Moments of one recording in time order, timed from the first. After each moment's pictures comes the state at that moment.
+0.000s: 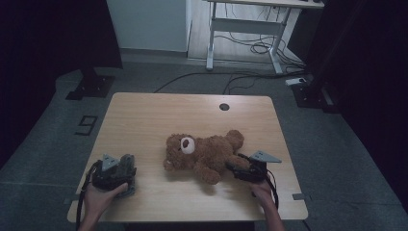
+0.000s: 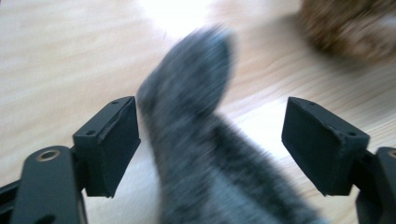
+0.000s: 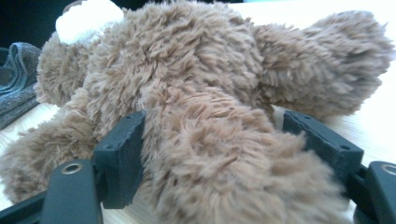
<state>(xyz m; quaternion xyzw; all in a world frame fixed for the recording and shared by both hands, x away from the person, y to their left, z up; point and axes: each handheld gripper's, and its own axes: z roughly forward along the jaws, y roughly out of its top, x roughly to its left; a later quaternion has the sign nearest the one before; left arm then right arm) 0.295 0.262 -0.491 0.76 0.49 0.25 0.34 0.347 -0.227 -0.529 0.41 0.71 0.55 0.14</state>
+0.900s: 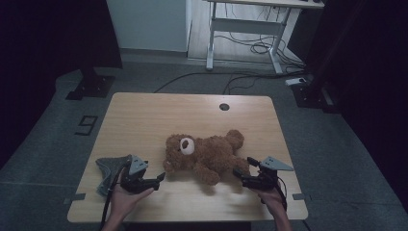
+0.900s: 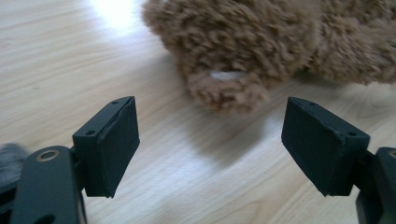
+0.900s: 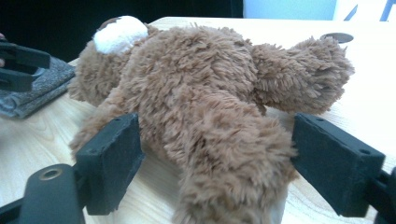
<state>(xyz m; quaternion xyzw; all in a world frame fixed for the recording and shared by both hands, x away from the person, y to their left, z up) 0.288 0.183 -0.492 0.79 0.43 0.19 0.39 0.311 -0.246 -0.506 0.39 0.72 0.55 0.16</state>
